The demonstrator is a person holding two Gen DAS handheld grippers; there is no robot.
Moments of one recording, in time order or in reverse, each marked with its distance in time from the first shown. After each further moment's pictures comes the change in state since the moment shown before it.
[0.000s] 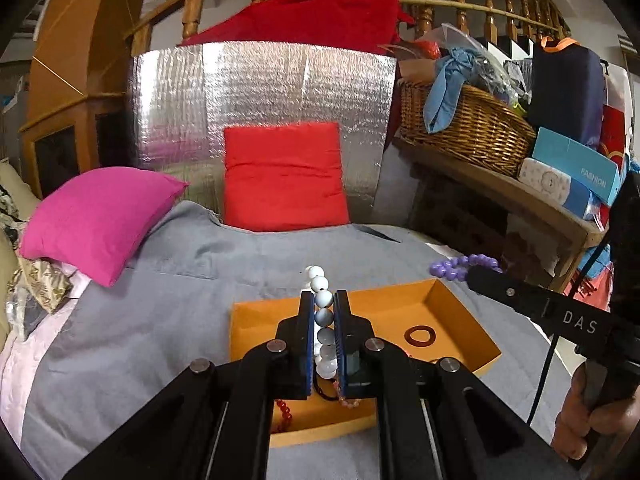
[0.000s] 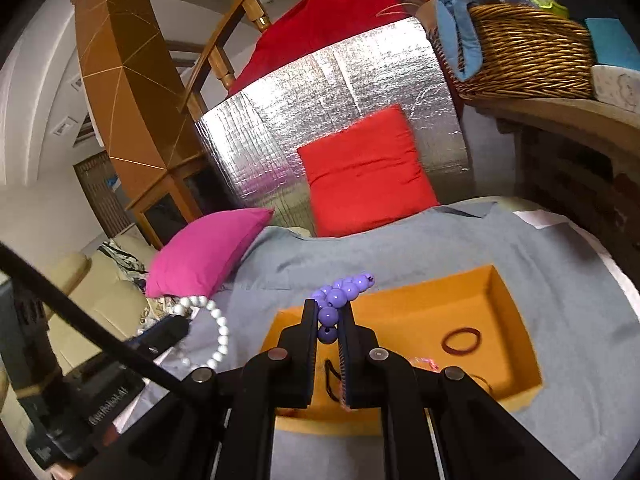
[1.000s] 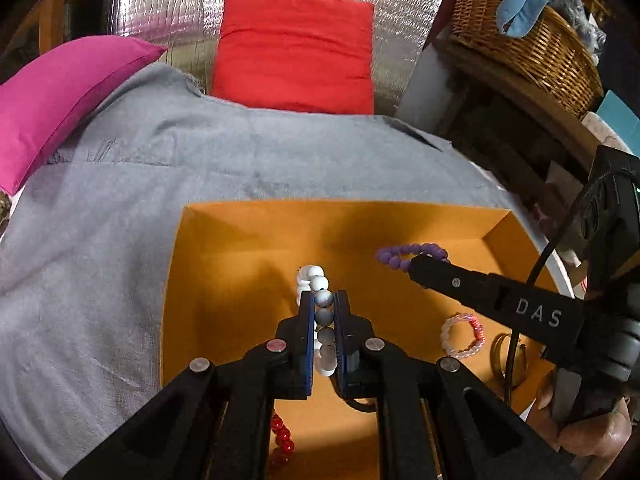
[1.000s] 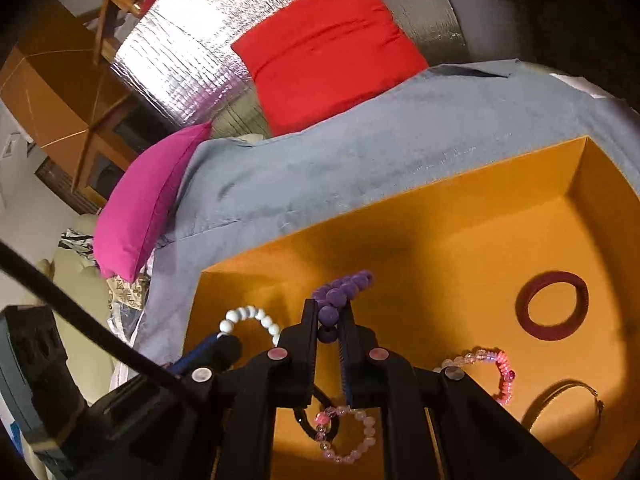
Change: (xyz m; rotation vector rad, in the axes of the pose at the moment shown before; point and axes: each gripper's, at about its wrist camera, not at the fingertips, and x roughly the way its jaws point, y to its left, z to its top) left arm 0.173 0.040 -0.050 -0.132 0.373 -0.025; right arm 0.205 -0.062 -0.041 0.207 0.360 -0.034
